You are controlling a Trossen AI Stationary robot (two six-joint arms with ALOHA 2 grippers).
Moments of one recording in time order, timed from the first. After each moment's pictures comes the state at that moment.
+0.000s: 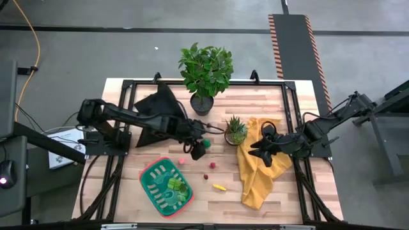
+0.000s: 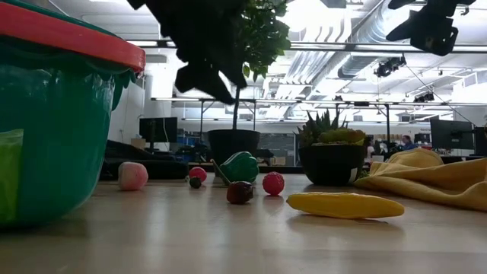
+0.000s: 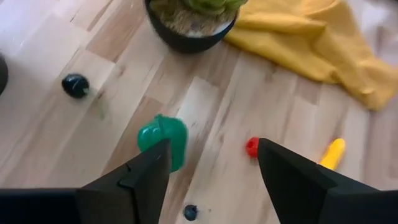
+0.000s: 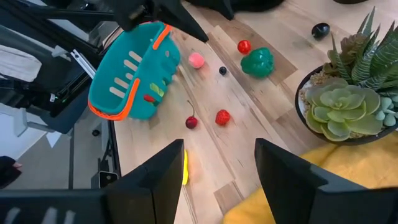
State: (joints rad) left arm 0.03 1.64 1.15 -0.41 -0.09 -0.51; right arm 0.49 0.89 0.74 -0.49 0.38 0.96
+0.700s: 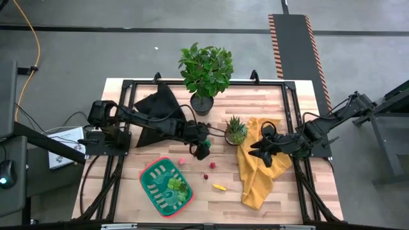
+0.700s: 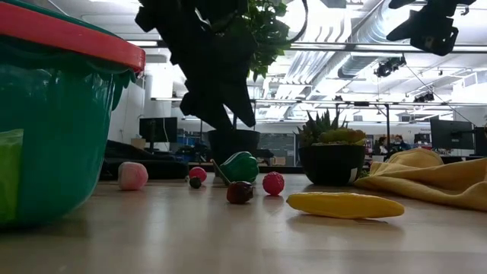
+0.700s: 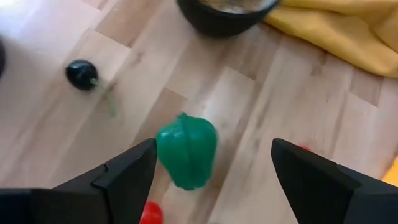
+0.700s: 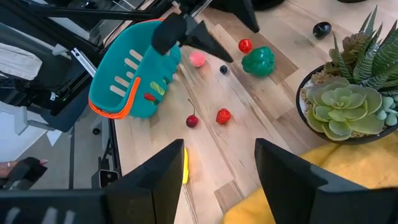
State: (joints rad) left arm 0.06 1.77 1.15 -0.35 -0.14 -0.51; right arm 0.49 0.89 0.74 -0.49 0.37 0.96
